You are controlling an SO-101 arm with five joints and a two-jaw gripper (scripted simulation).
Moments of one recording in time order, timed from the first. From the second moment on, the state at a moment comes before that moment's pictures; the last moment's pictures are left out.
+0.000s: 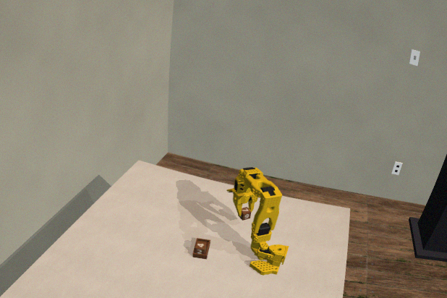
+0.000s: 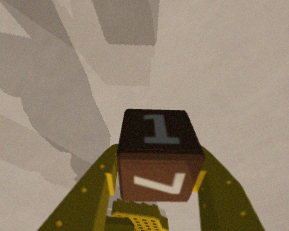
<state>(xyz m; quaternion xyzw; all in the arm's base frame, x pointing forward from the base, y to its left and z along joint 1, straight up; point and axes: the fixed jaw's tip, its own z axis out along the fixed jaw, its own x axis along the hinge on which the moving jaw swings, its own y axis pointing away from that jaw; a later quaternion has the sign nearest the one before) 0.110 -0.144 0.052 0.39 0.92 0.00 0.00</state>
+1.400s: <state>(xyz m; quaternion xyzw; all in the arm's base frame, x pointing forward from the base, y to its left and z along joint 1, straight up) 0.111 -0.146 0.041 0.39 0.92 -0.01 0.01</state>
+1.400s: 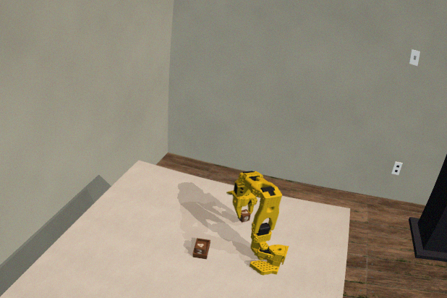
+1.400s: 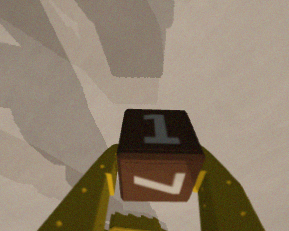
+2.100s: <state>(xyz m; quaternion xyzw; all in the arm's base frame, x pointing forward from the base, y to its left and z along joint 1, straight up) 0.112 -0.146 0.033 0.39 0.92 -0.01 0.01</state>
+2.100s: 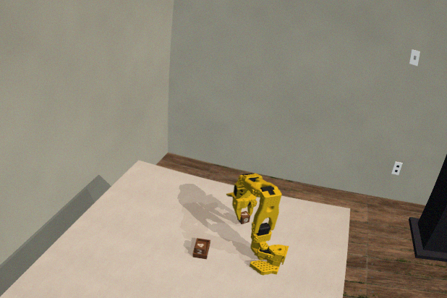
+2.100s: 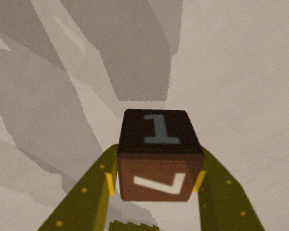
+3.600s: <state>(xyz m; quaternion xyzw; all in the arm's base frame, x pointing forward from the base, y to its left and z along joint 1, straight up) 0.112 -0.147 0.020 0.39 0.92 -0.01 0.01</state>
